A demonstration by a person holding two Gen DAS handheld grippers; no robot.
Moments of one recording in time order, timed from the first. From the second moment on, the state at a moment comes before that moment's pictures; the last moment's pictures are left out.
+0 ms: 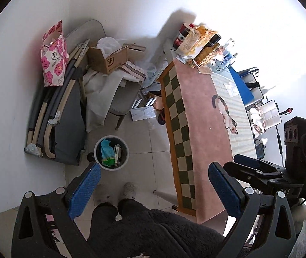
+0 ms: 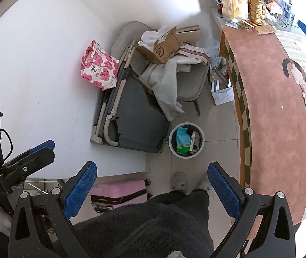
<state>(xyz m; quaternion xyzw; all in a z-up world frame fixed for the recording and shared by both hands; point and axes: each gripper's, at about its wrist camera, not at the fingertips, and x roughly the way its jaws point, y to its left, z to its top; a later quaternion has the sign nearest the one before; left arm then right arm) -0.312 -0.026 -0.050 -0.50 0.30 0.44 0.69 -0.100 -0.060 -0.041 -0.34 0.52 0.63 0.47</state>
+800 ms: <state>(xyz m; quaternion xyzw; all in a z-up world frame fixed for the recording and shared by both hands) -0.309 -0.033 -0.044 -0.49 0.30 0.44 0.69 -0.102 -0.071 -0.036 -0.35 0.52 0.63 0.45</state>
